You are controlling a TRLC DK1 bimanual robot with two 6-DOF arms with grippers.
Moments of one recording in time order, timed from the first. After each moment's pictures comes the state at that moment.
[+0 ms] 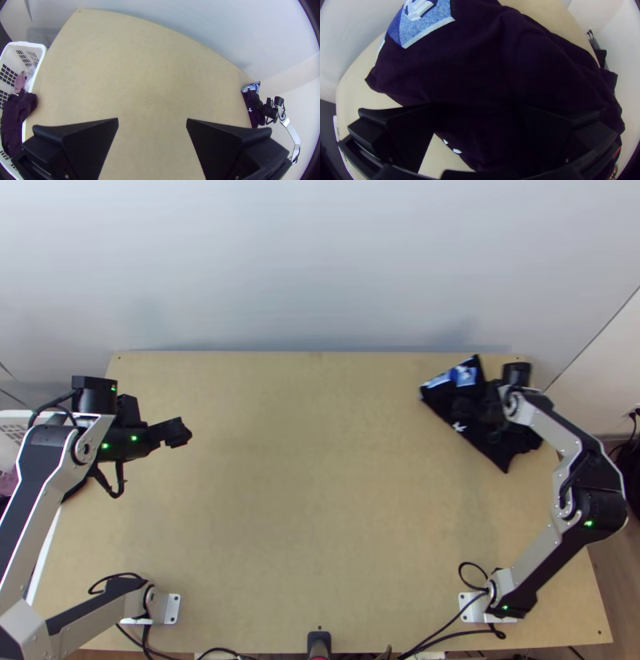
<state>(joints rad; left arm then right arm) -0.03 1.18 1.23 -1.00 0.19 -0.34 -0.15 1.91 1.26 -0.43 -0.08 0.13</state>
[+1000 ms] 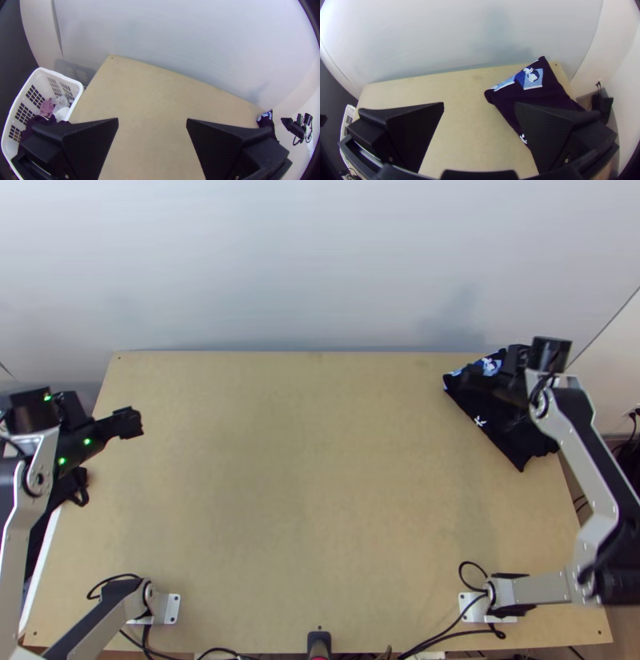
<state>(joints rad) 0.14 1.00 1.24 -0.90 0.05 -0.22 -0.04 1.51 1.29 -0.44 -0.16 0.11</state>
